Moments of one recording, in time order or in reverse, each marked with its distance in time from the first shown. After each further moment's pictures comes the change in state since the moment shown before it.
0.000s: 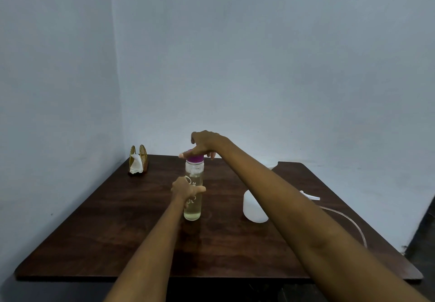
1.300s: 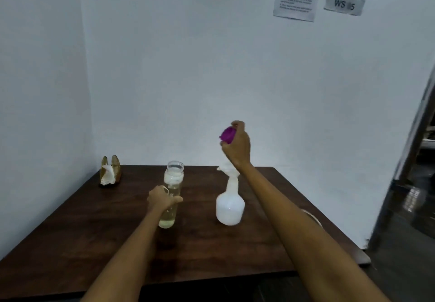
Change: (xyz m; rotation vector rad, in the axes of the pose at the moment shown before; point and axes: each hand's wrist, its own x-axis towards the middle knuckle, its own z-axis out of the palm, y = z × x) left_hand -0.012 0.003 0.011 0.060 0.084 0.067; right_hand -0.069 0.109 0.016 0.650 1.012 0.202
